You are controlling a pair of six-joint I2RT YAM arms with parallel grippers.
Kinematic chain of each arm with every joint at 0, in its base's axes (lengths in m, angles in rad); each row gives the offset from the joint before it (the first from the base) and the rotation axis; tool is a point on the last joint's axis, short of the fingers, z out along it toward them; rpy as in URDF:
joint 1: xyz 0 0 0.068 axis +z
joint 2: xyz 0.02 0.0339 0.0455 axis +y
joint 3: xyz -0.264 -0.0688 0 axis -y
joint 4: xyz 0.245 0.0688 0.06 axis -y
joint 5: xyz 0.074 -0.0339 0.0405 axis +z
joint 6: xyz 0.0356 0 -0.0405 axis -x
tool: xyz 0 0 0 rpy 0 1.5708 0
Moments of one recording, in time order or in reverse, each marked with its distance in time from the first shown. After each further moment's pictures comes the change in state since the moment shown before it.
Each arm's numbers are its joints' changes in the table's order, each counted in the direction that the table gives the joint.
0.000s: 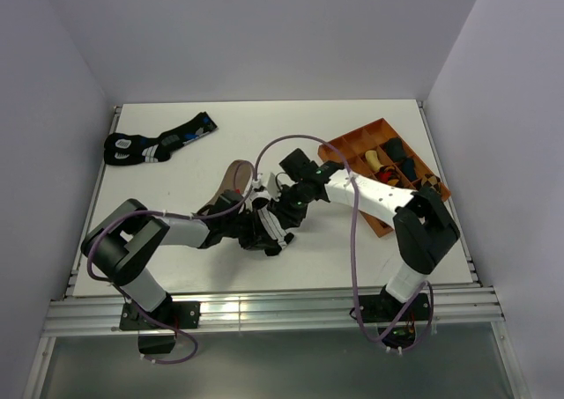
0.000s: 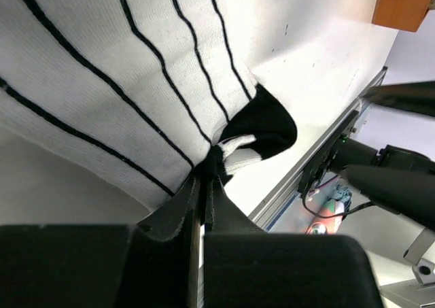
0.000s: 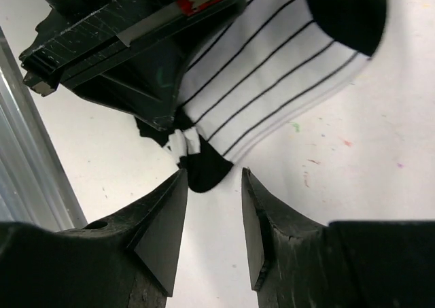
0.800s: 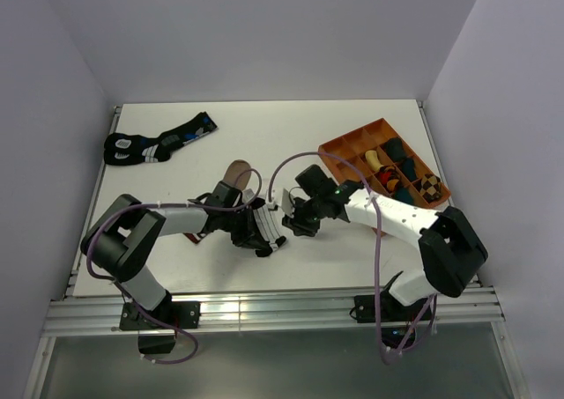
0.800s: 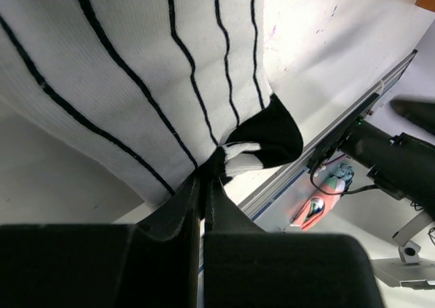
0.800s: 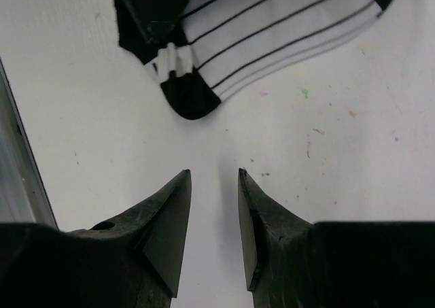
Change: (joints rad) left arm 0.090 0.014 0.127 -0.342 -0.100 -0.122; right arm -0.015 -0.209 -0.242 0.113 -0.042 0.140
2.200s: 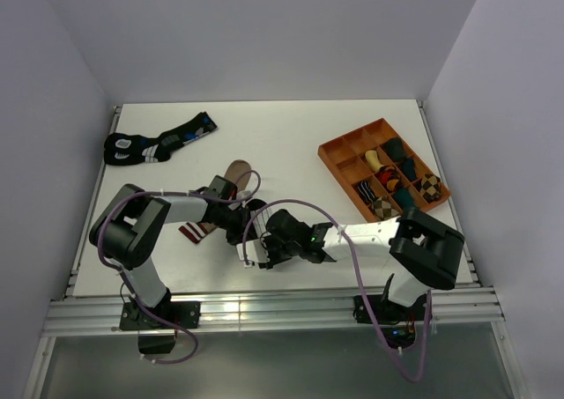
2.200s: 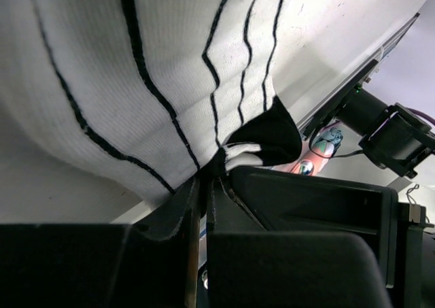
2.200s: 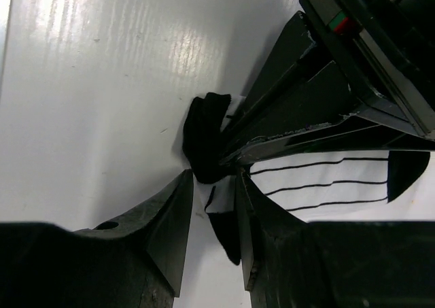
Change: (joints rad) left arm 0.090 0.092 0.080 -0.176 -0.167 -0.135; right arm 0.375 0.094 -0.223 0.562 -0.186 0.190
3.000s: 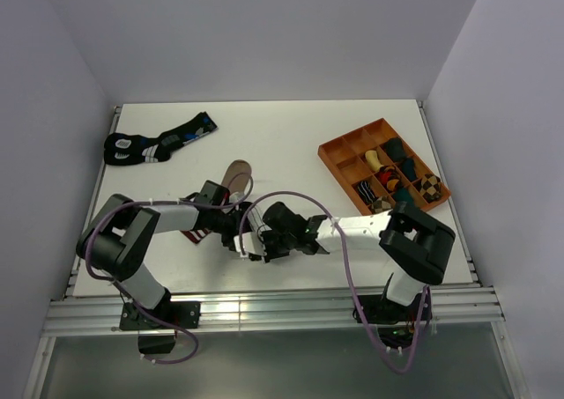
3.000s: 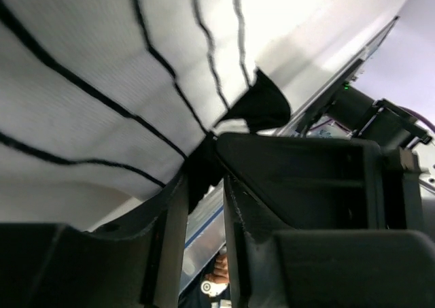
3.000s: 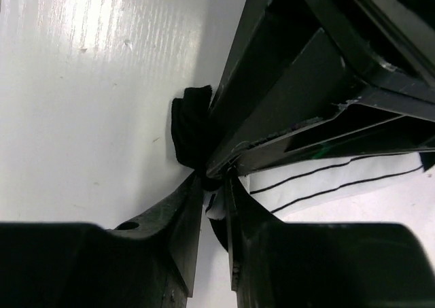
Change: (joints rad) left arm 0.023 -0.089 -0.102 0.076 -0.016 0.035; right arm -0.039 0.068 0.056 -0.026 0.057 -0.032
